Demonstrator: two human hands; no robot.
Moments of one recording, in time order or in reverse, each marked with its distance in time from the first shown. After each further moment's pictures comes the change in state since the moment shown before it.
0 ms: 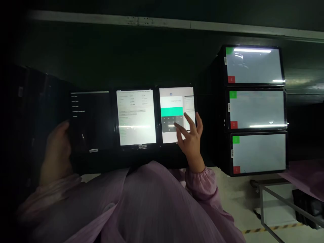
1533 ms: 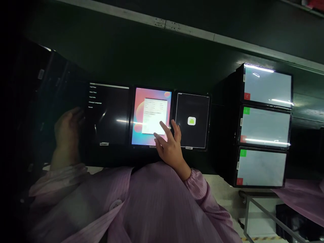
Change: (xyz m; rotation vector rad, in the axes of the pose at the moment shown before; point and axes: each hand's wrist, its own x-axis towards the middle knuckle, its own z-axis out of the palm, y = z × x) left_hand 0.037 -0.031 -0.007 -0.245 -0.013 0.149; right_hand 0.007 -0.084 0.022 0.182 -0.357 -0.166
